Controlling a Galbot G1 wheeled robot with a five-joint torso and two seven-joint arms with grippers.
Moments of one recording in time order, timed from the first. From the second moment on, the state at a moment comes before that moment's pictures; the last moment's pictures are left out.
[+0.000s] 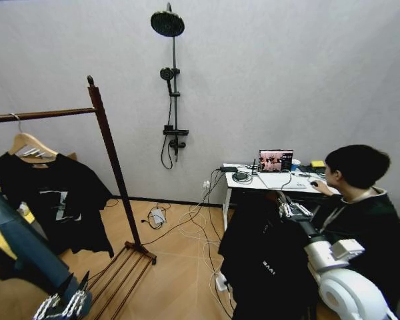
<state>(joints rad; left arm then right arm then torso) 2.02 -1.40 -0.95 -2.42 -0.44 0.00 0.09 -1.42 1.00 0.86 2.26 0.65 -0.07 0.12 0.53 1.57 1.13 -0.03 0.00</state>
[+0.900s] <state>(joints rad) 2.02 -1.40 -0.95 -2.42 -0.44 0.00 0.09 -1.31 0.93 0.79 2.20 0.72 -0.03 0.04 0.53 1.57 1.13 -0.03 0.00</state>
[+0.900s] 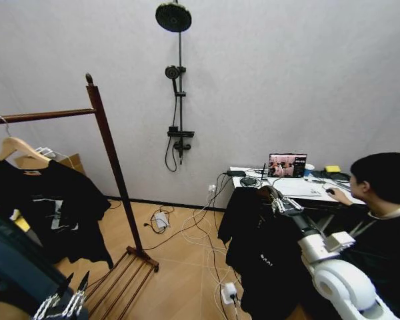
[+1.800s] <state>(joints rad) 2.02 -1.40 -0.95 -2.42 -0.44 0.00 0.09 -1.25 0.87 0.79 2.21 0.80 -0.06 0.06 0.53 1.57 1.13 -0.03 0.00</state>
